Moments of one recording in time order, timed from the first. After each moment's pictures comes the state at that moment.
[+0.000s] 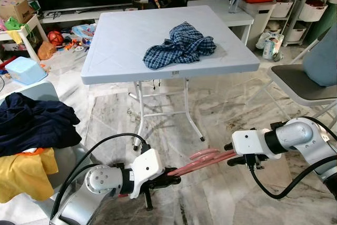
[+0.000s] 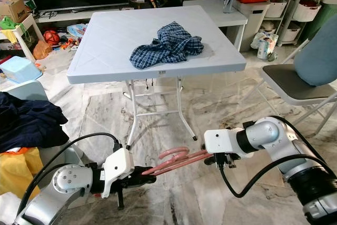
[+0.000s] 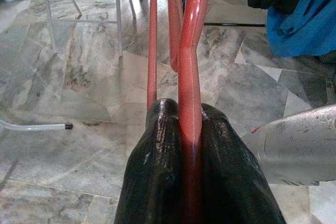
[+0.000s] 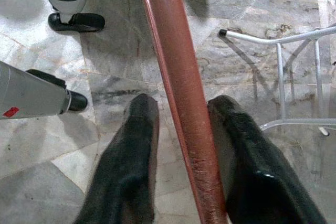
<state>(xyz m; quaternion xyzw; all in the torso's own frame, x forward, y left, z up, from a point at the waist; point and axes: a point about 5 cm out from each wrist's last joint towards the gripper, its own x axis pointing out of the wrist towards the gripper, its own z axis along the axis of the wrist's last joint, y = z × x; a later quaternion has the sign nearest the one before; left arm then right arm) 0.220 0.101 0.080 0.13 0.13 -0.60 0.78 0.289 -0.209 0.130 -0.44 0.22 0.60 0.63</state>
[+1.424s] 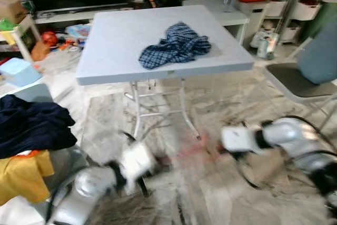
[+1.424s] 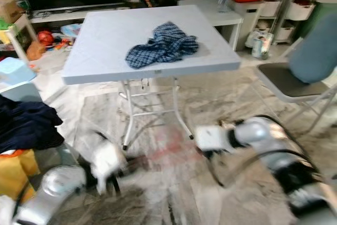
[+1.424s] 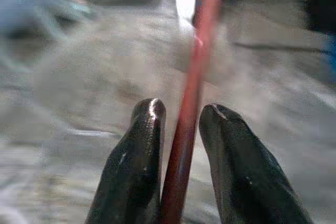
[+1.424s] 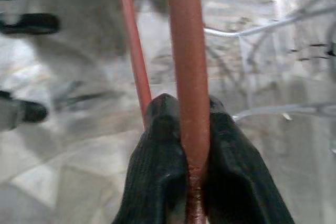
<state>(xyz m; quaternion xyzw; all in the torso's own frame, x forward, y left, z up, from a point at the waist) 0.236 0.127 0.093 0.13 0.05 -0.47 0.87 0.313 -0.194 0.113 -0.47 0.18 0.54 0.68</state>
